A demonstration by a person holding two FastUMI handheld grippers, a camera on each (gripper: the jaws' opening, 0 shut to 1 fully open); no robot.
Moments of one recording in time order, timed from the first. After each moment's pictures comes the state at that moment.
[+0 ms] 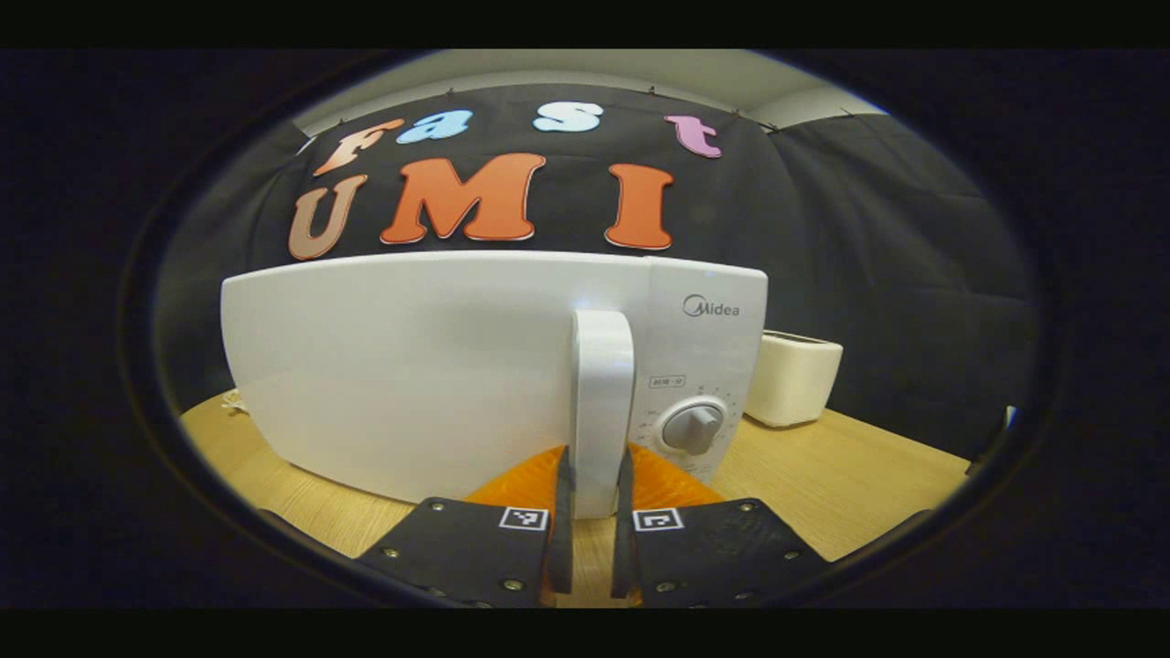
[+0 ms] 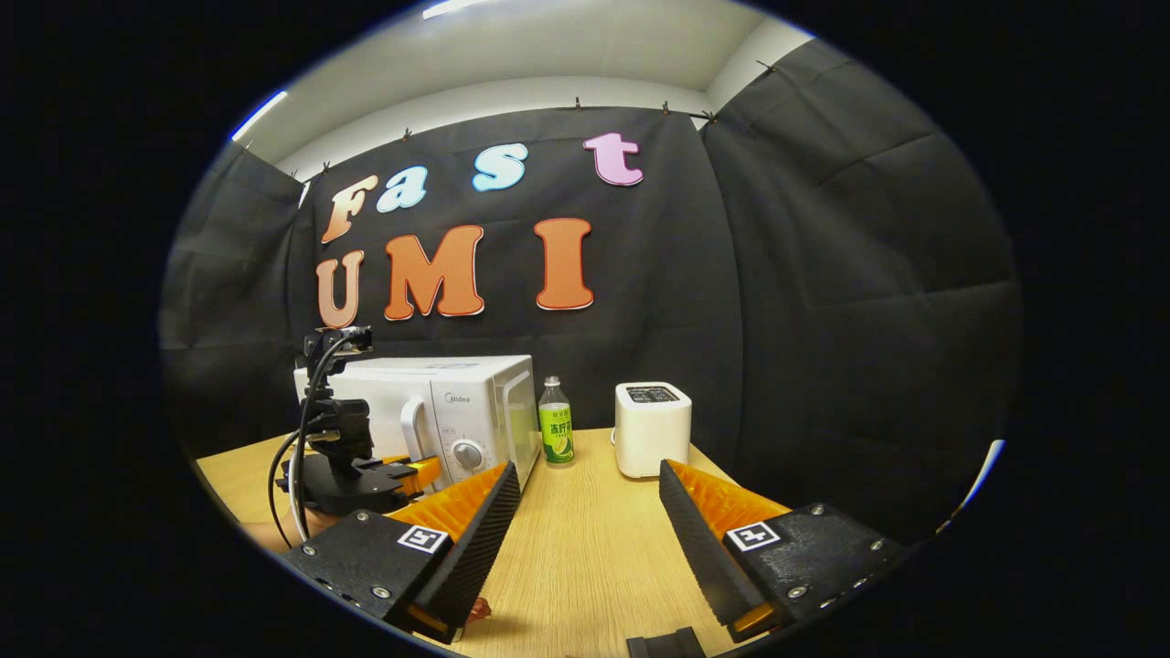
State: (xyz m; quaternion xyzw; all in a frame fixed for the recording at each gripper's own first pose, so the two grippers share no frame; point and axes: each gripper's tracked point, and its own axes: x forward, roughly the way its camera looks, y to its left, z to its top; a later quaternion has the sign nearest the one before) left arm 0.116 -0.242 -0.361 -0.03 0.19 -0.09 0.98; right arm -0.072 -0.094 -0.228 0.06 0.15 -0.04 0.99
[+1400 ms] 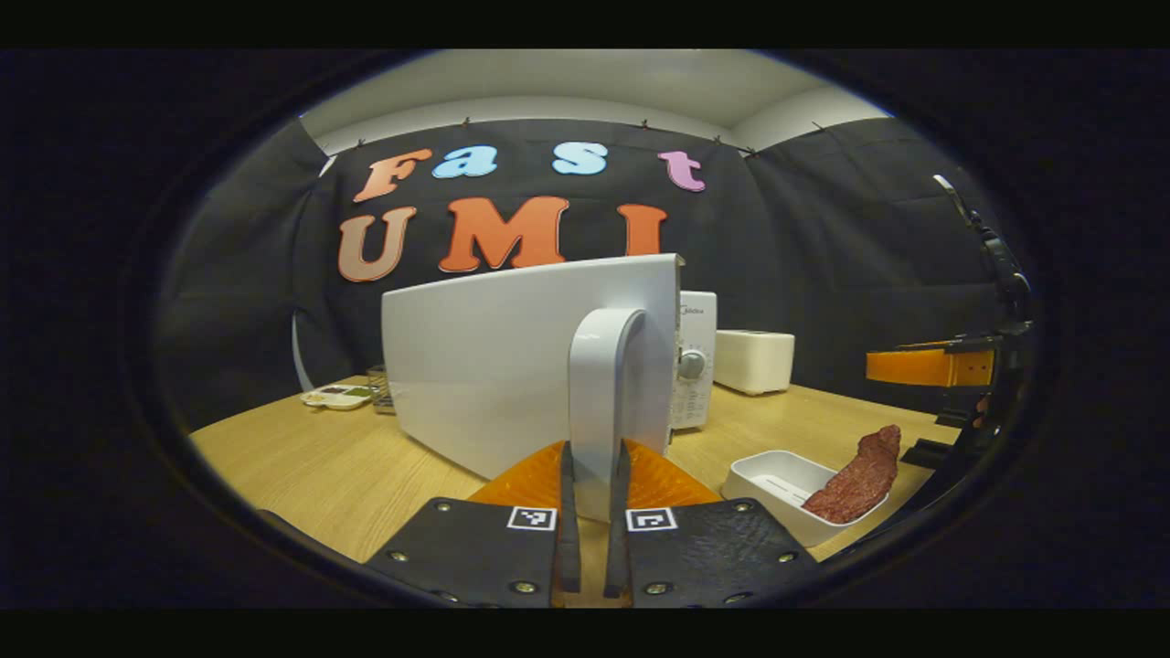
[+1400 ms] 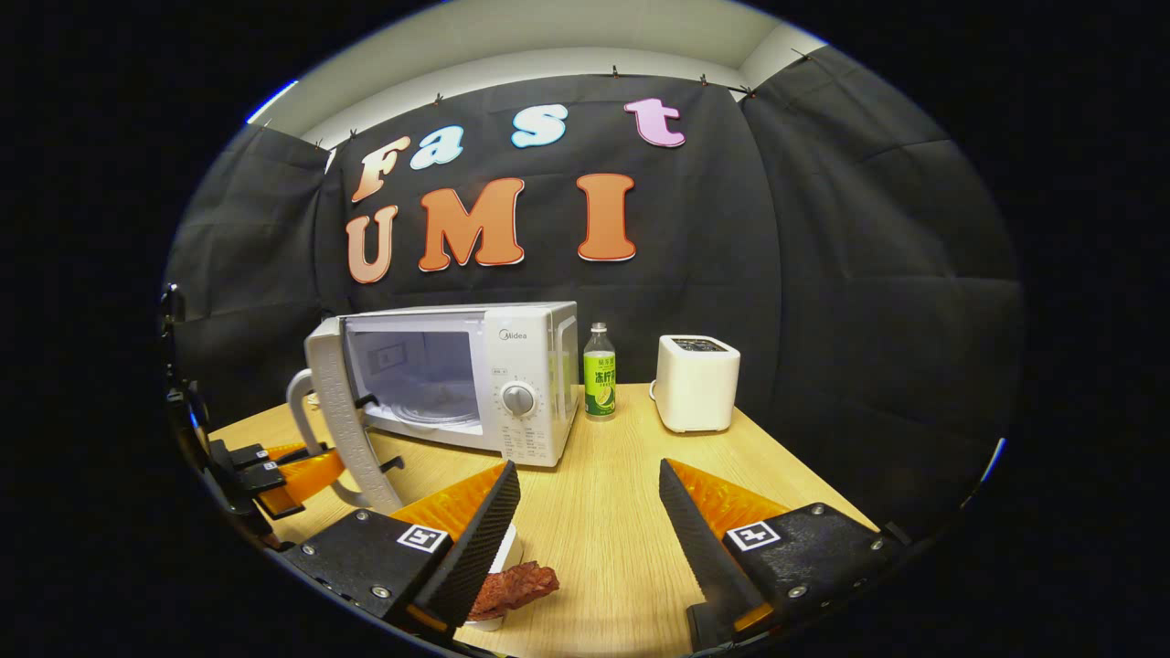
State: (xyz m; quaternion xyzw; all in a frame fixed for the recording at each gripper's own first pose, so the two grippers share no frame) left arm -0.076 -0.126 -0.312 -0.01 0.14 -0.08 0.99; right arm -0.092 -0.028 -0.271 0.05 0.21 0.01 0.98
